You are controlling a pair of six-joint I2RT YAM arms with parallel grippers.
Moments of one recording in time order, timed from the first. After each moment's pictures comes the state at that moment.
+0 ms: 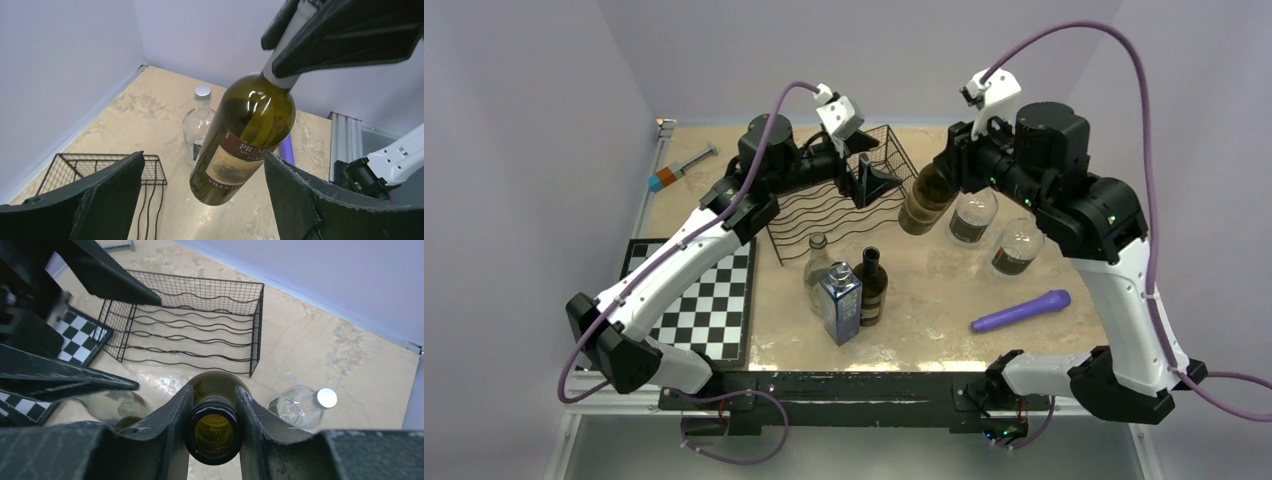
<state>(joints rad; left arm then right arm) -0.70 1.38 1.48 -0.10 0.44 -0.05 0.60 1.25 1.92 -1.00 0.12 0.02</state>
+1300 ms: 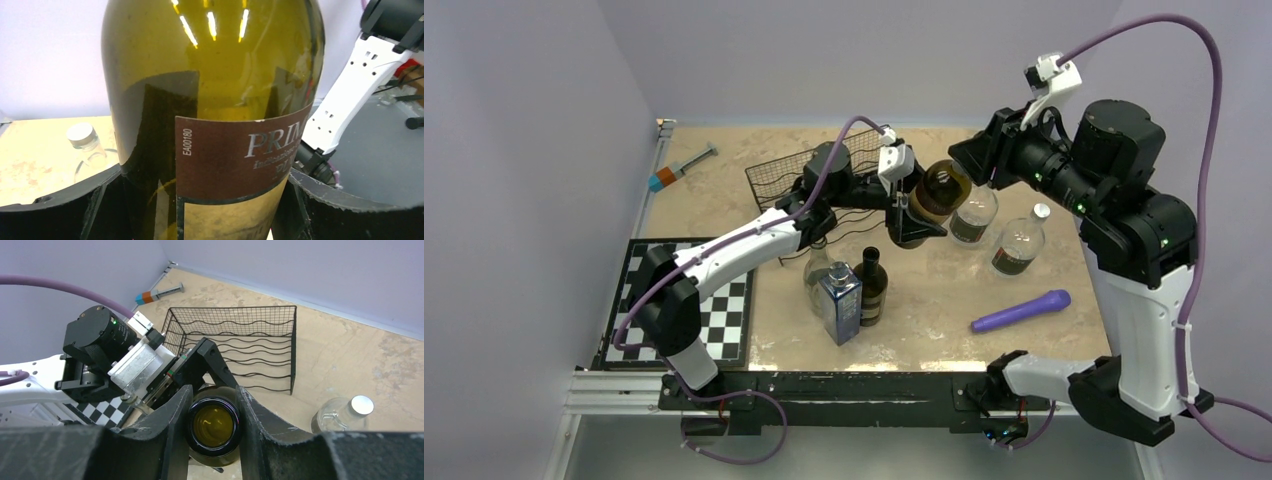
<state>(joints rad) -0.81 1.67 1.39 0.43 0.86 -0.16 0.47 1.23 2.08 -1.04 -0.12 0.20</state>
